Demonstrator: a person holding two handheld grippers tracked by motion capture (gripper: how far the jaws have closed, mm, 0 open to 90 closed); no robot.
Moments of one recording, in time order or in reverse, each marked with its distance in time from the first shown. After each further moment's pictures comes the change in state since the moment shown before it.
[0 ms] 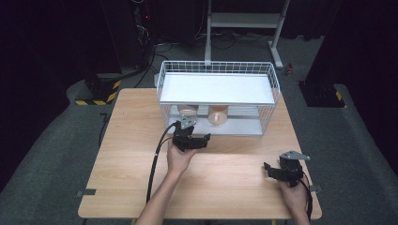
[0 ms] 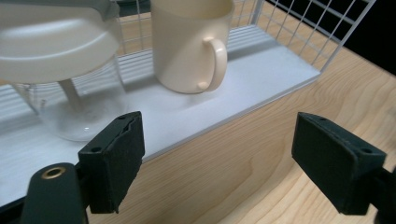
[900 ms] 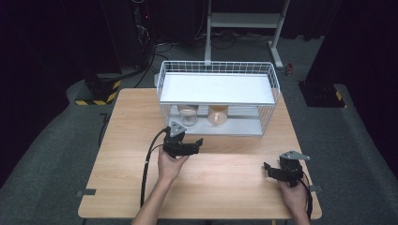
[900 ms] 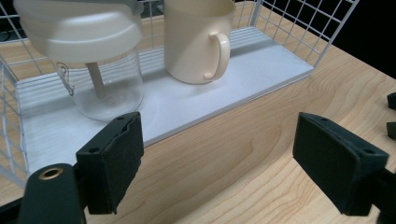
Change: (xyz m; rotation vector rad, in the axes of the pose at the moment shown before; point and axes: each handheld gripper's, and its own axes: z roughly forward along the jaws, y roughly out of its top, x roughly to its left) left arm 0.010 -0.015 -0.034 -0.034 -0.019 -0.019; right arm 0.000 0.000 0.000 -0.001 -0.001 -0.003
